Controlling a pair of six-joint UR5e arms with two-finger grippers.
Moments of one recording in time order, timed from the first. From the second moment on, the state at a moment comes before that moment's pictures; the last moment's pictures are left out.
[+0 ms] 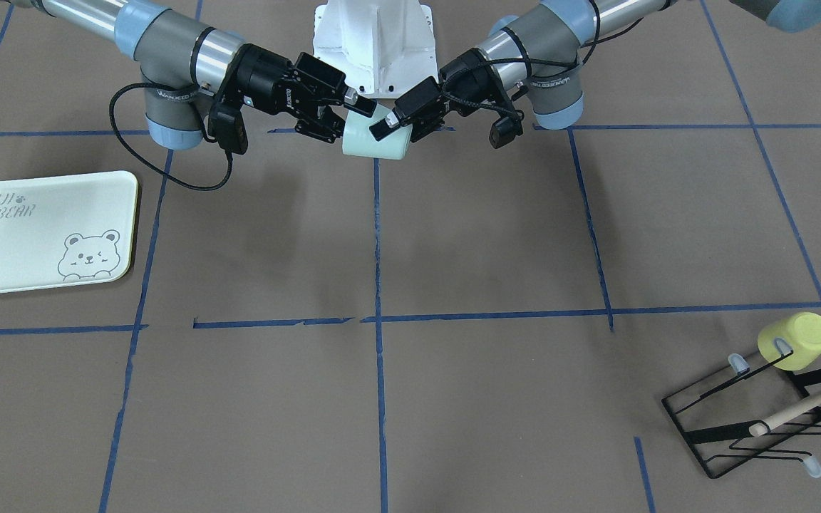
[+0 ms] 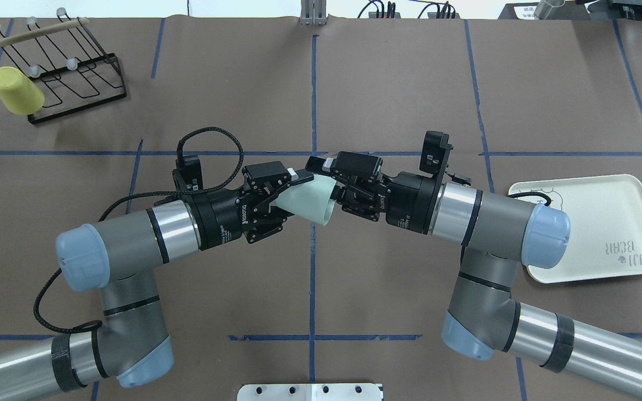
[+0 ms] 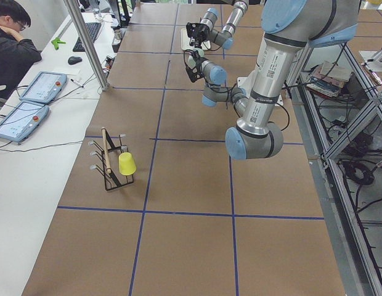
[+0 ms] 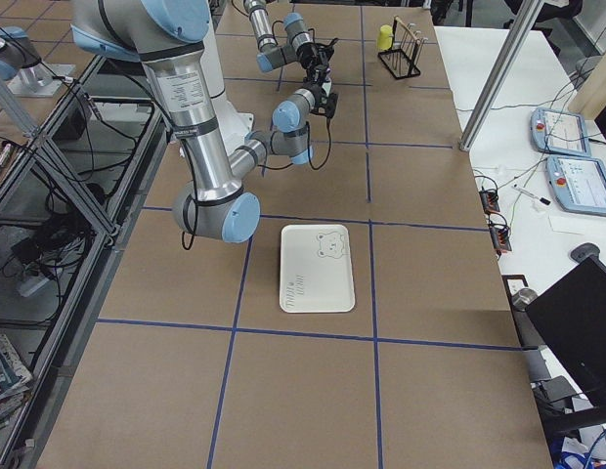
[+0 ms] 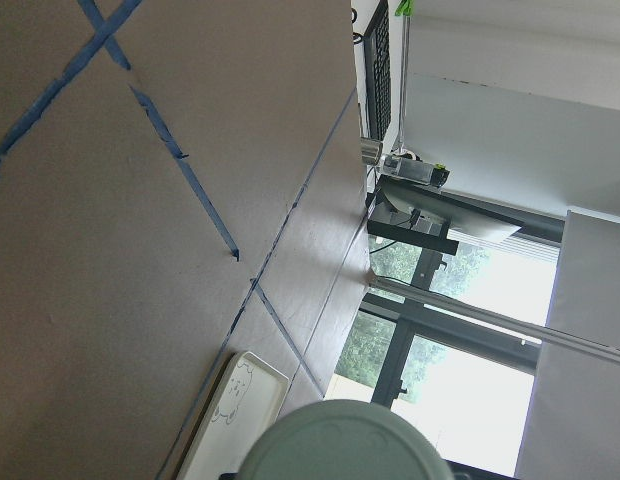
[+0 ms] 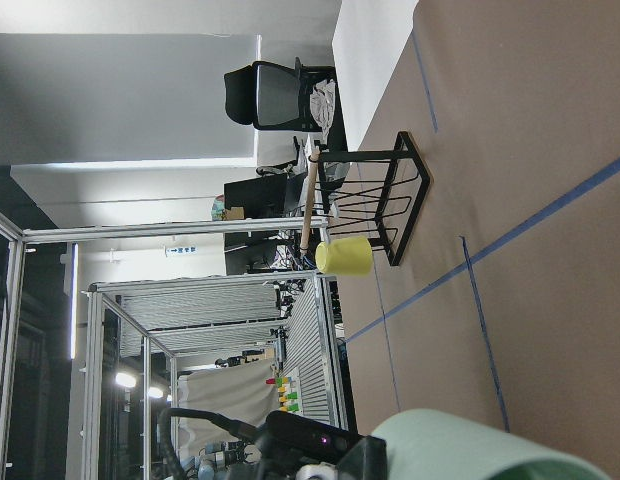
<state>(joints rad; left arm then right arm) -0.40 -2.03 -1.63 -3.04 -1.49 -2.16 0.45 -1.14 1.62 0.05 1.58 1.93</state>
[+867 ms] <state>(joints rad) -0.40 -2.03 -1.63 -3.04 -1.49 -2.16 0.44 -1.15 1.63 0.05 1.61 1.93</state>
